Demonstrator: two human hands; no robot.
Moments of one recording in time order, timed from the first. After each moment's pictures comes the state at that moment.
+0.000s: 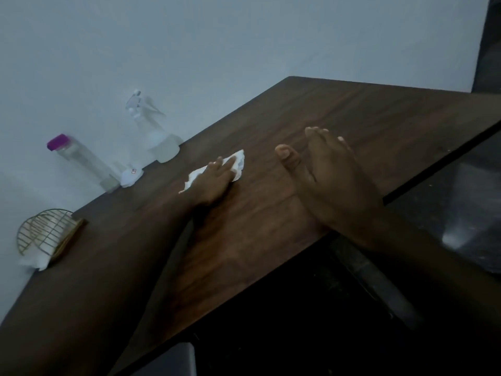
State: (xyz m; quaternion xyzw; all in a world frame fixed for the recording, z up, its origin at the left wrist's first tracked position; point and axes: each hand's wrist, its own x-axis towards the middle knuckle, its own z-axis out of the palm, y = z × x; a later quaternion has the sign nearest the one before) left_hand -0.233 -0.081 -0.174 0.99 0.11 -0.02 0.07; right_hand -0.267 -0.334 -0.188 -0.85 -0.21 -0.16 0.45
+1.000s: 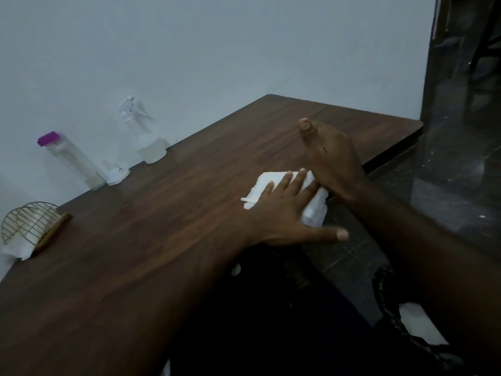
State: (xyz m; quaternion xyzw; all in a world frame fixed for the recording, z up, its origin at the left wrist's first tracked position) left_hand -0.329 -0.266 -0.175 0.98 -0.15 -0.12 -0.01; right_hand -0.247 -0.387 -0.192 -0.79 -0.16 -0.21 0.55
